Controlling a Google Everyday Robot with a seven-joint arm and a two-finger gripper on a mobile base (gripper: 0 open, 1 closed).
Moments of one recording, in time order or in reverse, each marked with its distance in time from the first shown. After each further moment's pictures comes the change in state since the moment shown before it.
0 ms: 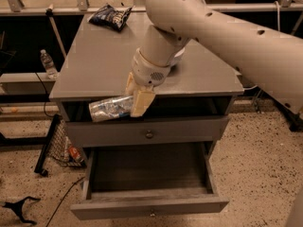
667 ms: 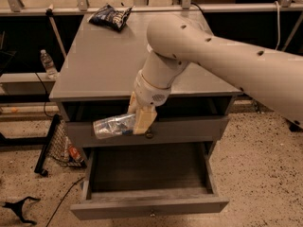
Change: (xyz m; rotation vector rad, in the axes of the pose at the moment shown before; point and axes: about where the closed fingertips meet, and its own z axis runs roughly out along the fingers) arm 0.017 0.025 0.041 -0.013 0.008 0.017
